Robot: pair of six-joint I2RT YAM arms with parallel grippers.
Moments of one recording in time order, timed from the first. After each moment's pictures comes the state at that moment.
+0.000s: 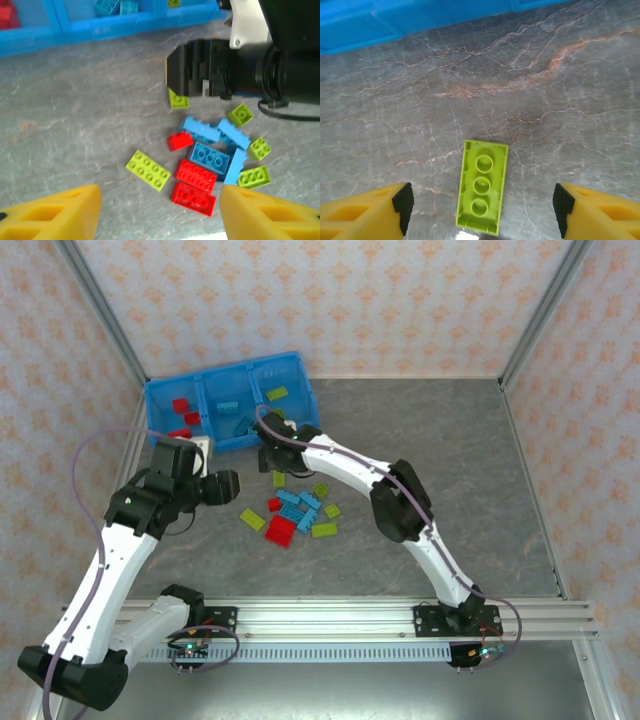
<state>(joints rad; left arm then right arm) -0.22 0.90 1.05 -1.00 0.03 -0.33 0.86 2.38 2.13 -0.81 0.15 0.69</state>
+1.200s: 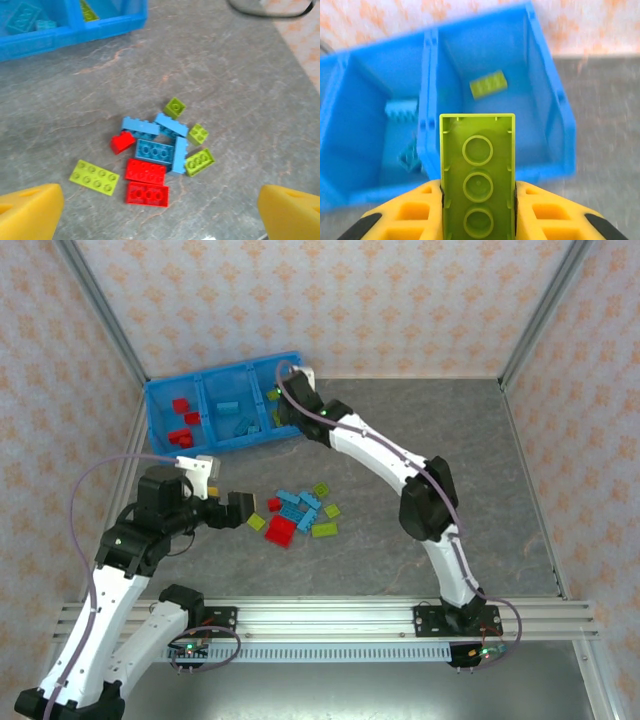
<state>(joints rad) -0.22 0.71 0.88 -0.86 0.25 -0.25 0.75 2.27 2.22 -0.56 0.33 0.48</state>
